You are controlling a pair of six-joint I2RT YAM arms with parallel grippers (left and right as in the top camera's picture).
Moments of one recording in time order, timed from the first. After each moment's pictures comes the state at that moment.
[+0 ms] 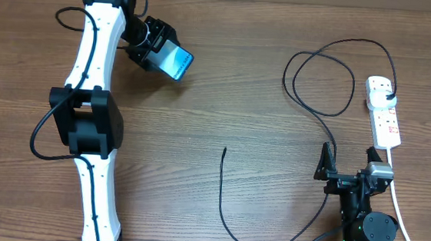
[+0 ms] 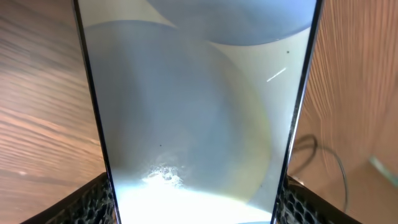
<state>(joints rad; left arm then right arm) -0.02 2.42 2.37 -1.39 0.51 -0.96 -0.03 0.01 0.02 -0.03 -0.03 0.10</state>
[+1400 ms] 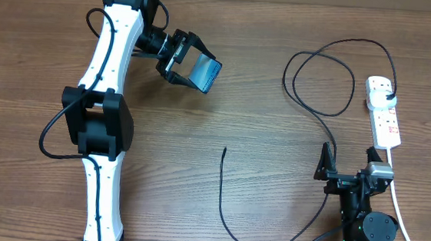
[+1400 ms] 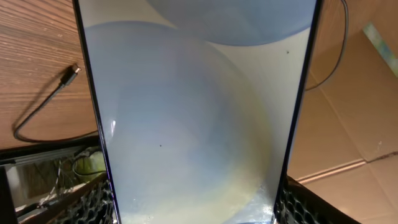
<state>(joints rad) -0.10 2.42 2.37 -1.68 0.98 -0.83 -0.03 0.01 0.02 -0.04 -0.03 0.10</state>
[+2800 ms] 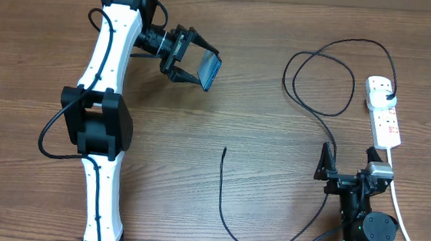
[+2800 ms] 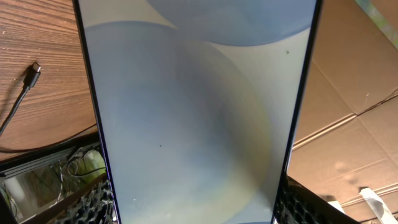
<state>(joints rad) -0.09 2.42 2.37 -1.68 1.11 -0.68 -0.03 0.01 0.02 -0.03 -0.03 0.10</state>
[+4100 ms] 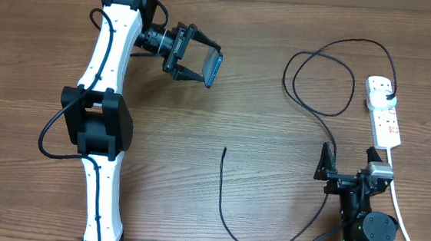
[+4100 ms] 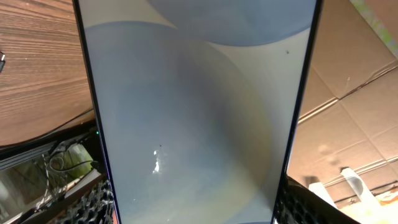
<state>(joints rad) -0.09 2.42 2.37 -1.68 1.19 -0.67 -0.03 0.01 0.02 -0.04 -0.03 0.10</state>
